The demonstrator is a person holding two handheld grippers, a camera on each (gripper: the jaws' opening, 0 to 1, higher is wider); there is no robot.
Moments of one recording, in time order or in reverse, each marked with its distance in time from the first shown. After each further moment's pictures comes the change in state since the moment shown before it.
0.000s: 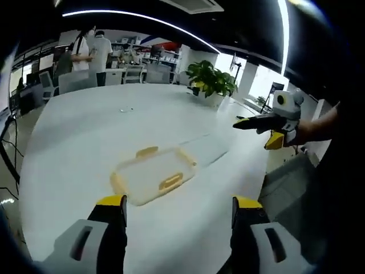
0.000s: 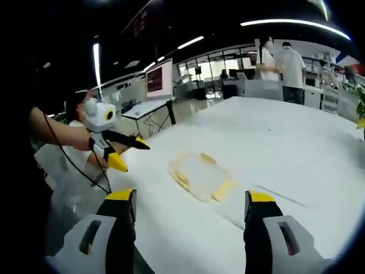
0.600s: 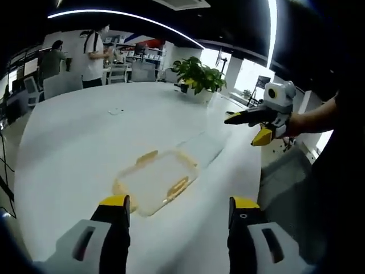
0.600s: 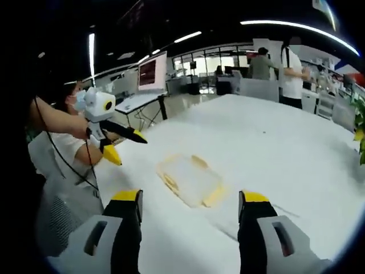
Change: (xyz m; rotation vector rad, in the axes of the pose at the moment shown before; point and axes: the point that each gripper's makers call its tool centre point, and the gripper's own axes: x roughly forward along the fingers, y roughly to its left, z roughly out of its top) left arm 0.010 0.018 0.010 0.051 0.029 -0.117; right arm 0.023 -0.012 0.003 -0.065 0.085 -0.048
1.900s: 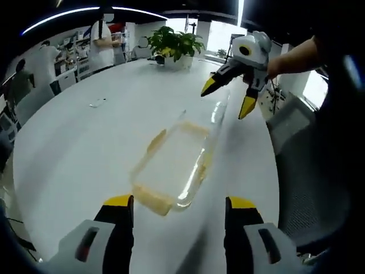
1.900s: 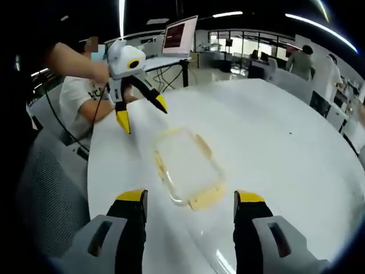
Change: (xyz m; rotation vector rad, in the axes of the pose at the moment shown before) left arm 0.029 0.048 -0.019 0.325 0.259 -0.088; right arm 0.062 -0.021 -0.023 -0.283 0.241 0.156
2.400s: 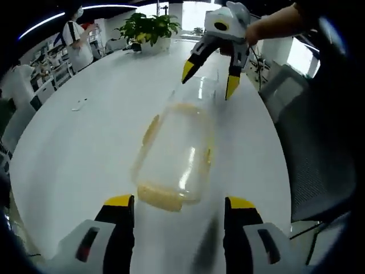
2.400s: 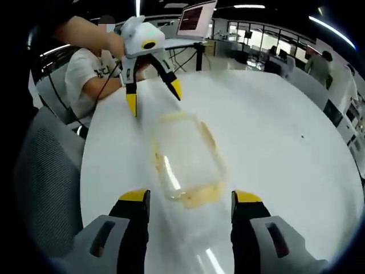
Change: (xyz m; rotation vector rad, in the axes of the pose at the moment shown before) left arm 0.019 0.016 -0.014 0.200 0.143 -0.082; right arm 0.022 -0.014 -0.010 -0.101 0.118 0.061
